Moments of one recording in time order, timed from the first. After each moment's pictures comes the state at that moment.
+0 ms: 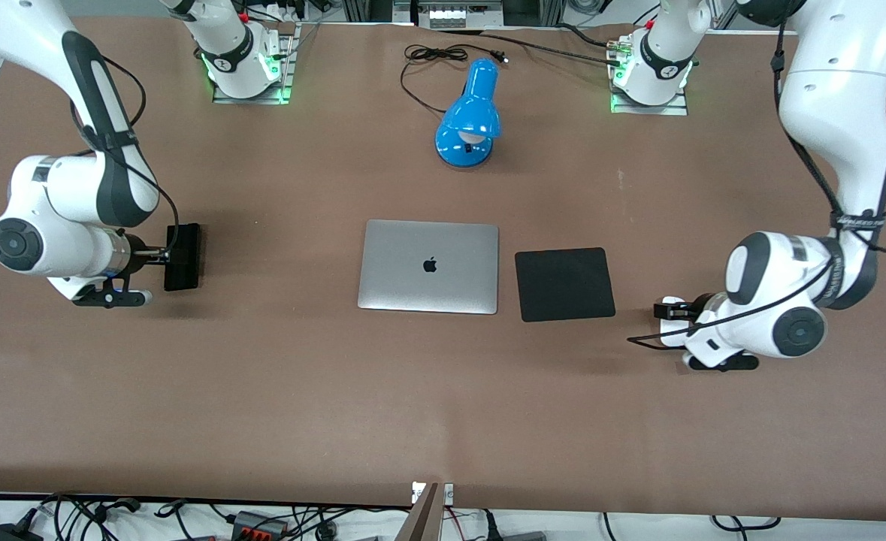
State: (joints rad) left arm 0.10 0.75 -0.21 -1.46 0.13 1.88 -0.15; right arm -0.05 0.42 -0.02 -1.91 -0.08 2.05 -0.05
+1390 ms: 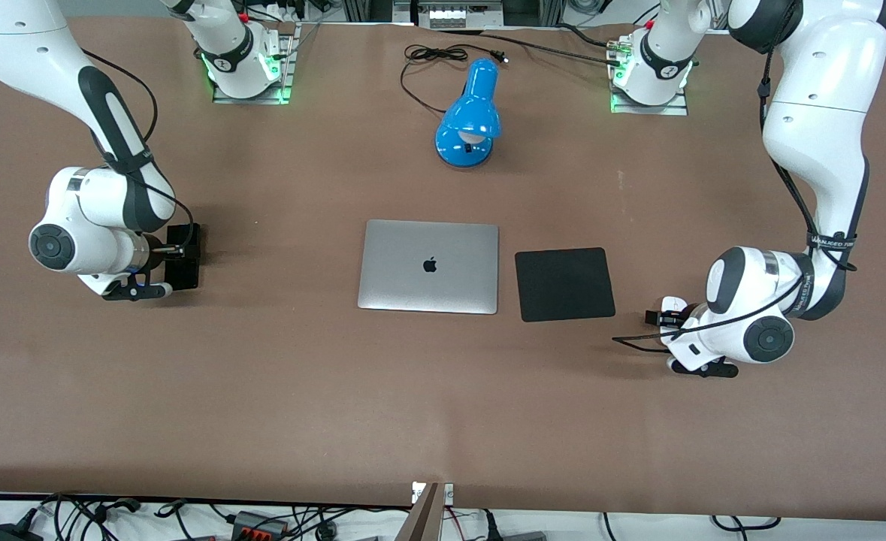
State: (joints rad) left arm 0.11 0.83 -0.20 -1.46 0.18 1.95 -0.08; right arm -0.10 0.49 -0.02 -2.04 -0.08 2.22 -0.12
